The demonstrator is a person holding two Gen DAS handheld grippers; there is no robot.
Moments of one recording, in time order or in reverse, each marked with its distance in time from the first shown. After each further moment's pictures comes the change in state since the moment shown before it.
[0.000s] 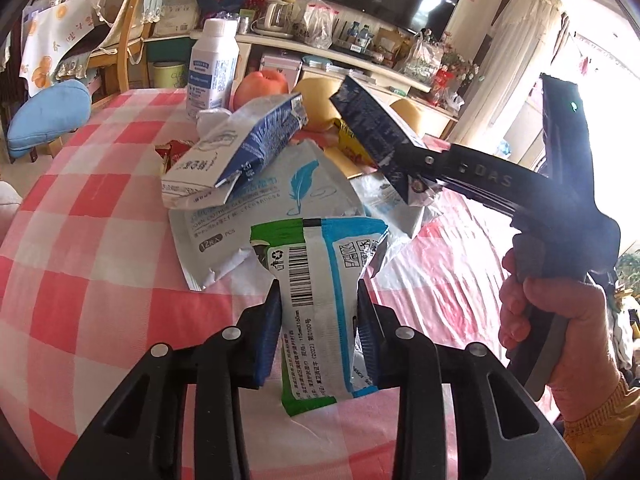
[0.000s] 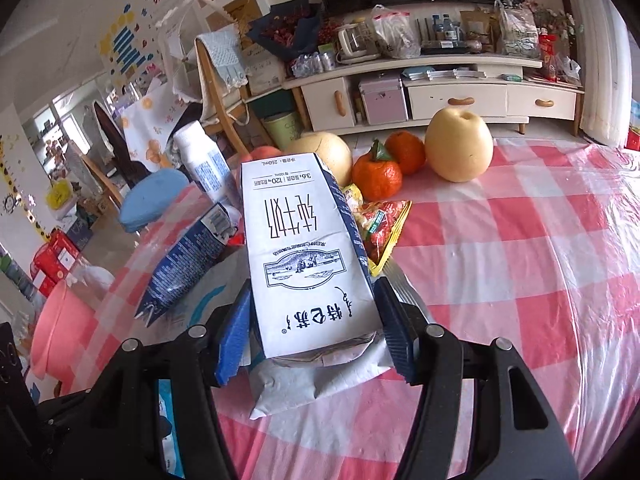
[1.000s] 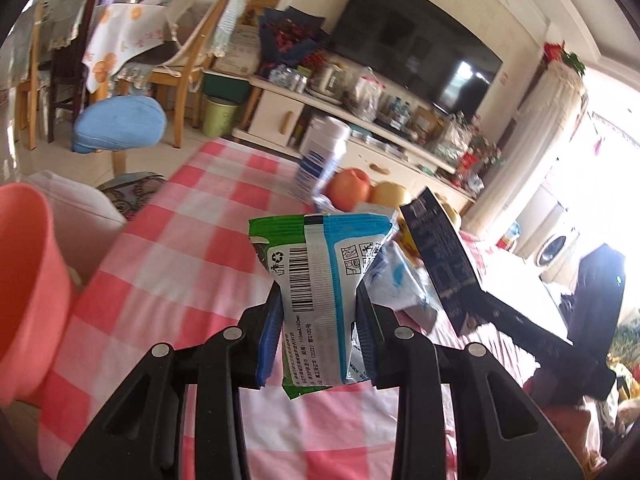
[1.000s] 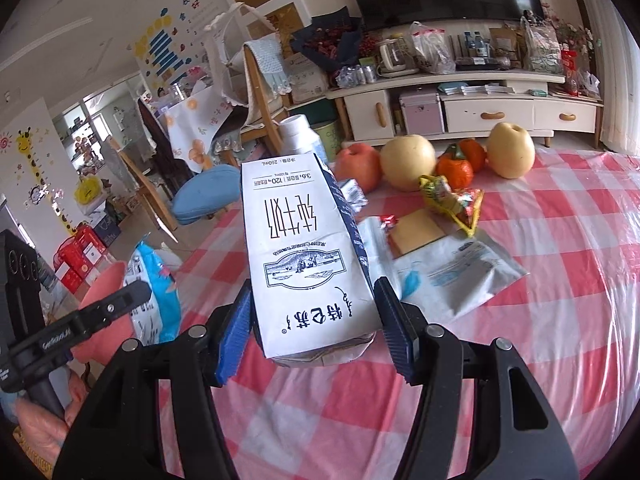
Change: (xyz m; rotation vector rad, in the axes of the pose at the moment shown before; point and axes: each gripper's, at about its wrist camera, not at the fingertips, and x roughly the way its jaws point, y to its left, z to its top) left arm -0.100 0.108 0.013 -0.181 -0.229 0.032; right arm -0.047 0.101 -0.038 -0.053 -0.037 0.095
